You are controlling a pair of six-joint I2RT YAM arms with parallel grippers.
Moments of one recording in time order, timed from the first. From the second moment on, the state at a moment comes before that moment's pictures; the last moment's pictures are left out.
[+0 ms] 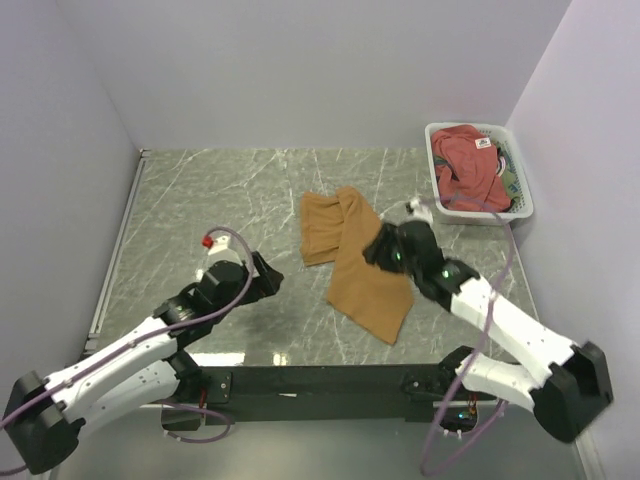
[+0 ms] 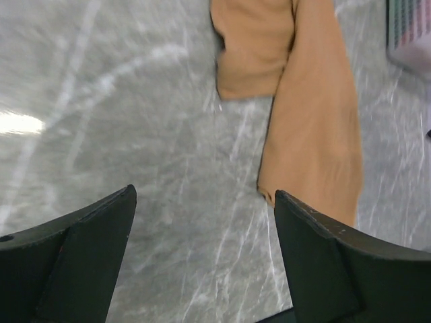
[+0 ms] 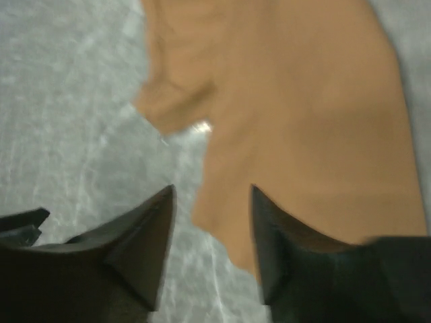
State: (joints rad) left arm -0.76 0.76 0.49 -0.27 -0.32 -0.89; right arm 0.56 1.09 0.79 -0.31 0.16 0.73
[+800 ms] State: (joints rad) left arm -0.90 1.60 0.70 0.22 -0.04 -0.86; right arm 0.61 0.64 0.38 -0.73 0.18 1.10
